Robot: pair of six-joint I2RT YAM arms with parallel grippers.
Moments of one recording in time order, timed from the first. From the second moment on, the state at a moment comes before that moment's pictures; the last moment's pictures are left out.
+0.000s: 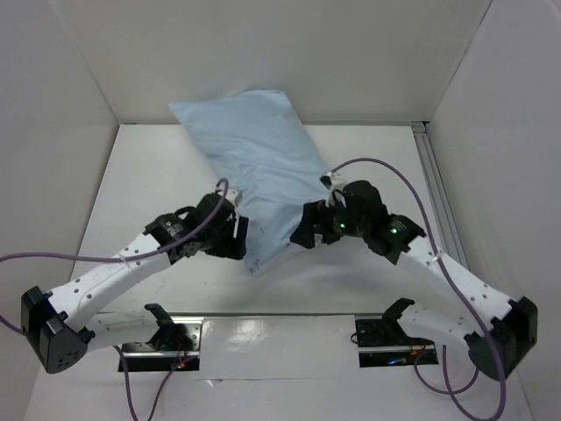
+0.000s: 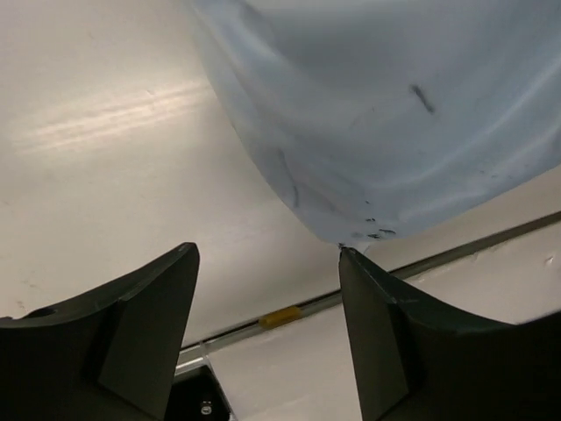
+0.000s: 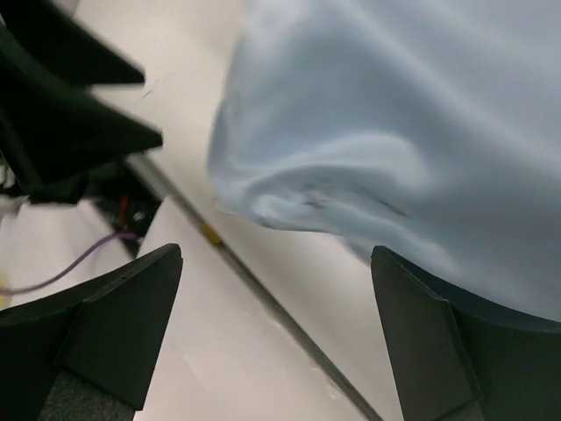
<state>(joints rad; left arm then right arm) -0.70 1.11 1.05 -0.85 -0.12 -0.49 0.66 1.11 0.92 -0.42 -0.38 0.43</state>
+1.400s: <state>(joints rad) -1.05 1.17 0.63 -0.55 -0.56 -0.87 0.63 0.88 0.69 -0.45 0.10 0.68</state>
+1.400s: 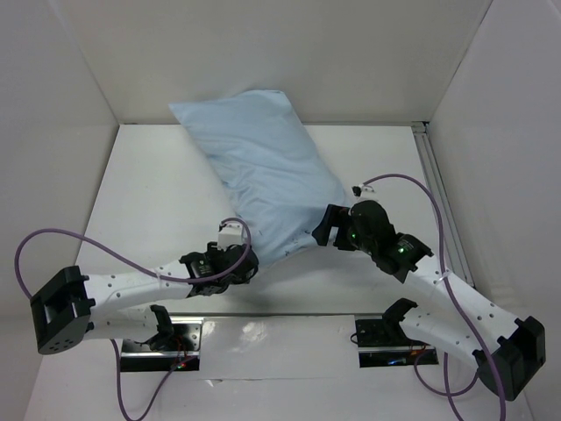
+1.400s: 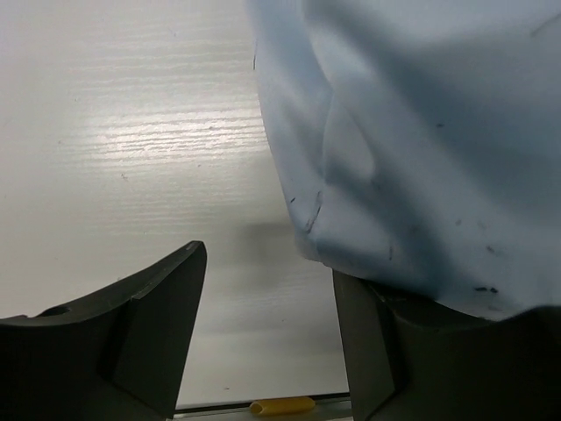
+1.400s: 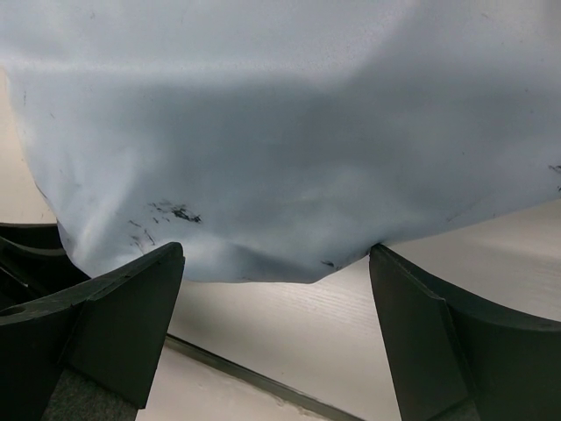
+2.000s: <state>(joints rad) -1.05 1.18 0.66 -0.51 -0.66 -0.88 0.63 0.86 0.69 -0.45 0.14 0.69</state>
